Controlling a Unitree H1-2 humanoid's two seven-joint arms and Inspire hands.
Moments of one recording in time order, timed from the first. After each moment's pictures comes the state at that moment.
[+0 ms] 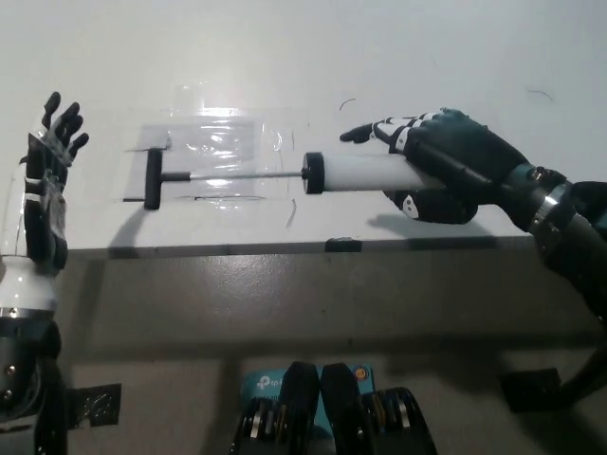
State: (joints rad) left_arm -0.36 0.18 0.21 -0.02 -0.06 -0.10 -0.08; right_arm -0.73 -0.48 0.43 -0.15 -0.51 0.02 0.45
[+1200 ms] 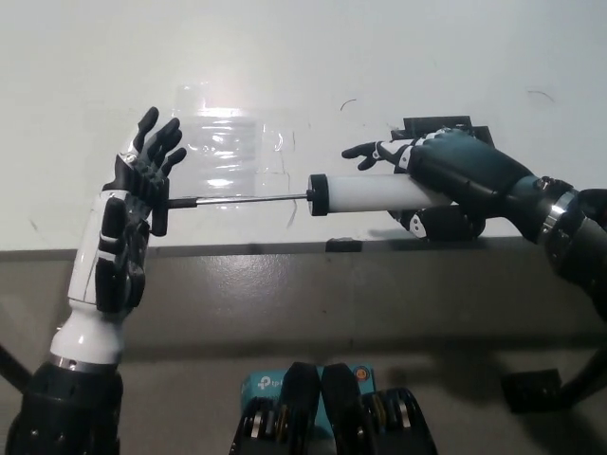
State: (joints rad) left_arm -0.23 0.11 0.01 -0.38 -0.05 0.00 -0.09; right_arm -0.71 -0.48 0.39 -0.17 -0.48 0.05 0.57
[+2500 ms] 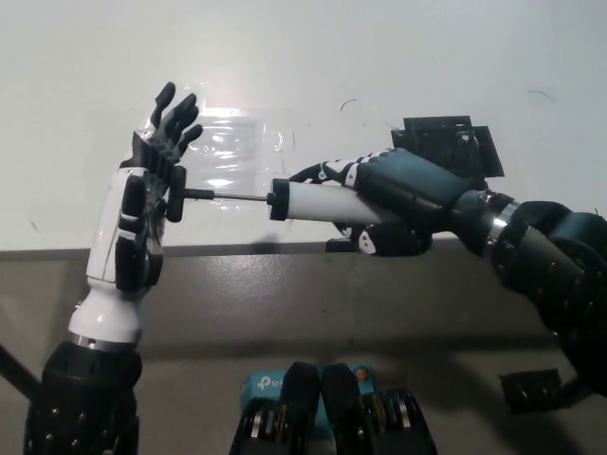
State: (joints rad) left_arm -0.30 0.07 -0.01 -0.37 -0.02 0.01 -0.09; right_arm -0.71 -0.34 0.41 -0.14 -0.47 0.05 0.60
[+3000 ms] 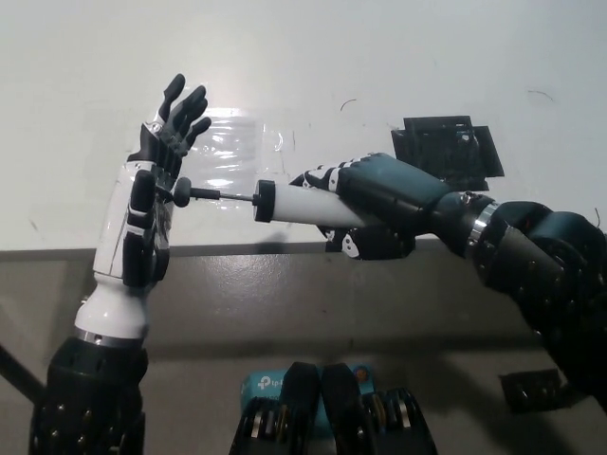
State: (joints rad) left_arm -0.31 0.06 -0.02 -0.38 0.00 0.02 -0.09; right_arm -0.73 -0.32 0.42 -0.13 -0.49 0.08 0.62
